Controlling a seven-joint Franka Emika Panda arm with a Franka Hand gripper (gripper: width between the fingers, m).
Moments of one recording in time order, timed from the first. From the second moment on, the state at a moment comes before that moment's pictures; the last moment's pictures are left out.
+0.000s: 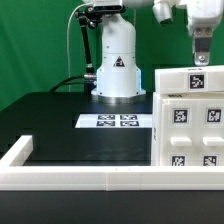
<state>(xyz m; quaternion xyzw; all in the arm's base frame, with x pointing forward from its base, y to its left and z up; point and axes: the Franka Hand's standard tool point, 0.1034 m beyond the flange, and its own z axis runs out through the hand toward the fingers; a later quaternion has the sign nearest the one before) 0.627 0.083 0.181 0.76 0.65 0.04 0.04</state>
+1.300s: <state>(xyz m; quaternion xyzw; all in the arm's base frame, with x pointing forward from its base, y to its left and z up) 0.619 0.072 0.162 0.77 0.63 0.03 0.05</state>
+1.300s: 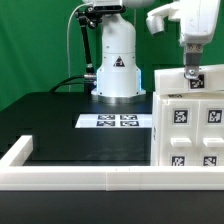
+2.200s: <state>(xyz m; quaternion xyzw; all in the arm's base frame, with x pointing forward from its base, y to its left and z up) 0.621 0.063 0.162 0.88 0.48 0.04 0.04</state>
